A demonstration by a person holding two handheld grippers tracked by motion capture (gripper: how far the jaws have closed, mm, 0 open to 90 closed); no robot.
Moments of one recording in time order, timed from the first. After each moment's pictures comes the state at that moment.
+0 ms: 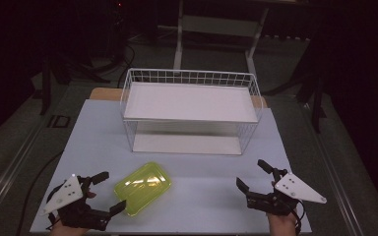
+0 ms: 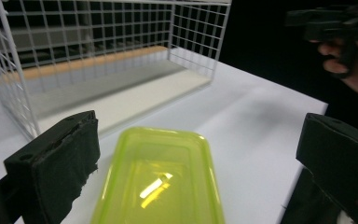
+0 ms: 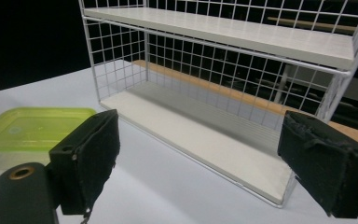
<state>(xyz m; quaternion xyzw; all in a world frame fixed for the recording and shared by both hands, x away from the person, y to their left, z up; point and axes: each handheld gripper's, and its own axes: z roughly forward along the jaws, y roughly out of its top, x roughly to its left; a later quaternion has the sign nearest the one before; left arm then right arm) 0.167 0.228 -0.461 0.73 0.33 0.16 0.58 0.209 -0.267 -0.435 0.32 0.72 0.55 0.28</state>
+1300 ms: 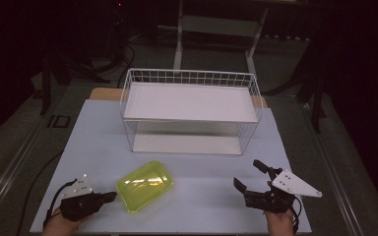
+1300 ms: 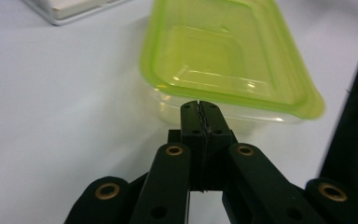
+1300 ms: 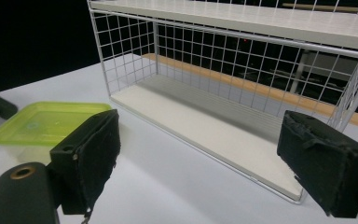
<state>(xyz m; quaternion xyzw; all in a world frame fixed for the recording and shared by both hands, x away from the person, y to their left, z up) 0.206 0.254 -0.528 0.82 0.36 0.10 0.45 0.217 -0.266 -0.440 0.32 0.73 0.55 0.25</state>
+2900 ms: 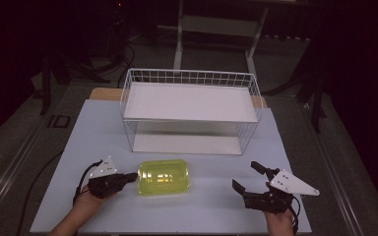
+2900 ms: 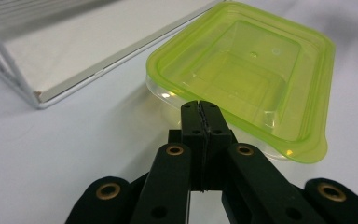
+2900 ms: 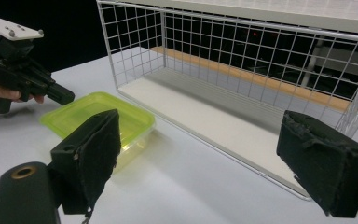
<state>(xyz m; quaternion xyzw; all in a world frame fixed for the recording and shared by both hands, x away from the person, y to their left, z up) 0.263 0.208 -0.531 0.82 0.31 0.12 0.47 0.219 -0.266 -0.445 0.31 0.74 0.55 0.23</state>
